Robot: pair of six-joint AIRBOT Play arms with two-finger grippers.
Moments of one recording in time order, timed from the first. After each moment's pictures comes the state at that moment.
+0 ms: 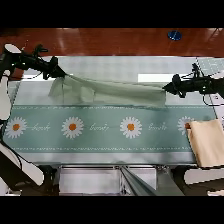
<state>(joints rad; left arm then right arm) 0.21 -2.03 1.90 0.81 -1.39 -1.52 -0.31 -1.65 1.18 -0.66 1.07 1.32</state>
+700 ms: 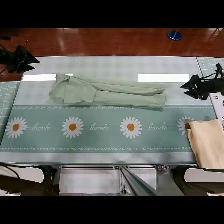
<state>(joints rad) 0.37 -1.64 1.69 0.95 -1.31 -1.48 -0.45 -1.53 1.17 -0.92 1.06 1.48</state>
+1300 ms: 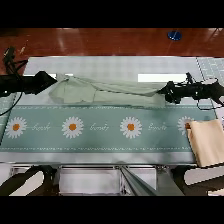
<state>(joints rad) 0.16 -1.11 0.97 0.93 -0.93 -1.41 -0.26 -1.70 1.09 -0.70 1.01 1.39</state>
